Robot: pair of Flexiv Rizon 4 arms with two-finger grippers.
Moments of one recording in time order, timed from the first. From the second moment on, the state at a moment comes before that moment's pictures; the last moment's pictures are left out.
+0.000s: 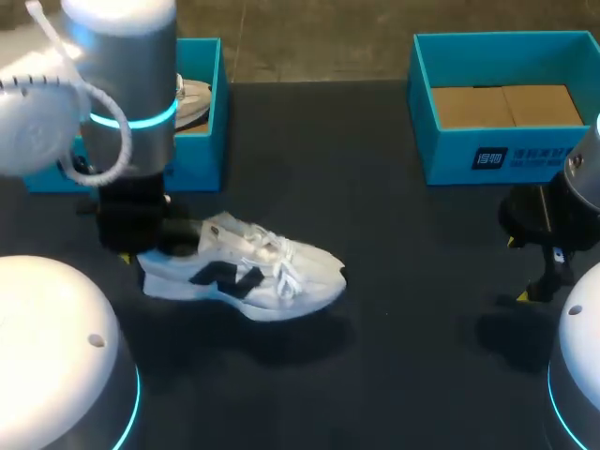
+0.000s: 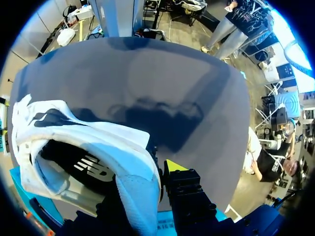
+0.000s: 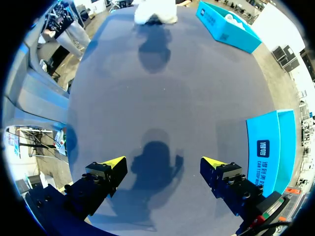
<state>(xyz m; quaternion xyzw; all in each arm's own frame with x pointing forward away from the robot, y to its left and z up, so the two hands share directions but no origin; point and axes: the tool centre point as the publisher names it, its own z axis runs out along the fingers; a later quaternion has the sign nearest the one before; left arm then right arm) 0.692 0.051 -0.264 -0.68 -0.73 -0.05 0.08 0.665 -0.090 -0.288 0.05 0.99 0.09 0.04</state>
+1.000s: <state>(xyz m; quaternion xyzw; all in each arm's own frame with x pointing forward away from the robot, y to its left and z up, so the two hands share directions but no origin) 0.687 -0.024 -0.357 -0.65 -0.75 -0.05 0.06 0.665 -0.090 -0.288 0.05 0.99 0.09 0.04</state>
